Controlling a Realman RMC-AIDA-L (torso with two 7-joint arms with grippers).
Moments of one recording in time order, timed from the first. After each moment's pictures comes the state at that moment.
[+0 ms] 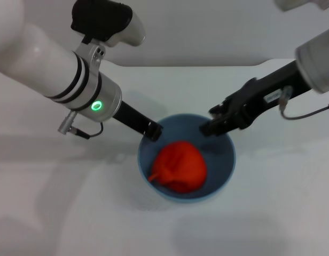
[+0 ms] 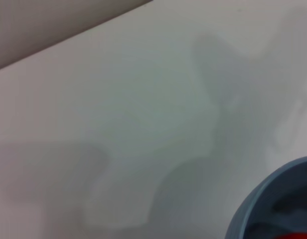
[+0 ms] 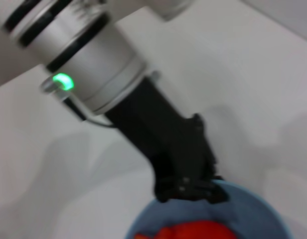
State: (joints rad) left arm -0.69 -2.07 1.56 1.24 2.44 1.33 -2.83; right arm 0.72 2.07 -1.18 -1.38 -2.28 -1.72 2.45
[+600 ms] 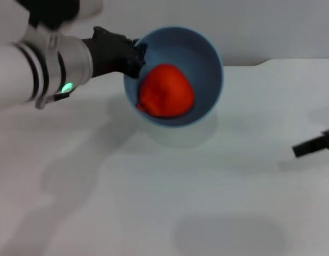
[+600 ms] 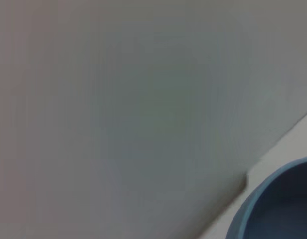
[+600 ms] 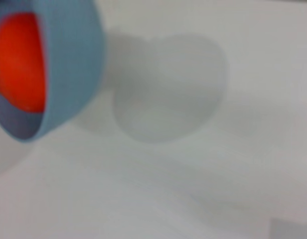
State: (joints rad) left arm -0.28 -2.06 1.73 1.63 2.48 0.71 -2.53; right arm 0.56 2.07 -0.82 -1.34 -2.55 -1.82 2.54
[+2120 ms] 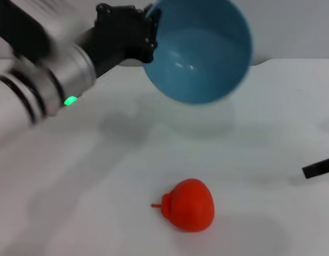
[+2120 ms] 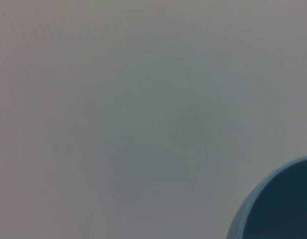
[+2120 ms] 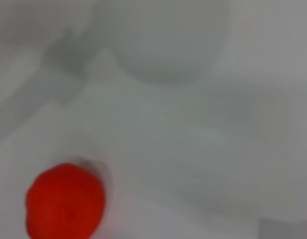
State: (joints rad) left arm -0.10 -2.06 1.87 1.61 1.74 0.33 -1.78; right arm 0.54 2.07 -0.76 -1.26 -2.61 -1.83 2.42
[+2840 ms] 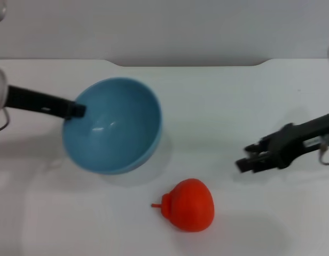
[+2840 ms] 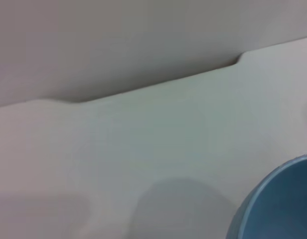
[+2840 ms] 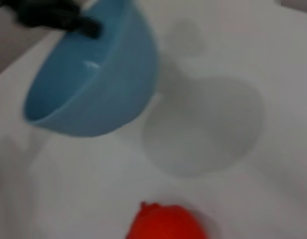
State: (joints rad) left arm -0.41 -2.05 1.16 1.53 2.37 1.51 -2.63; right arm 0.57 2.07 -1.04 -1.16 -2.28 -1.68 2.17
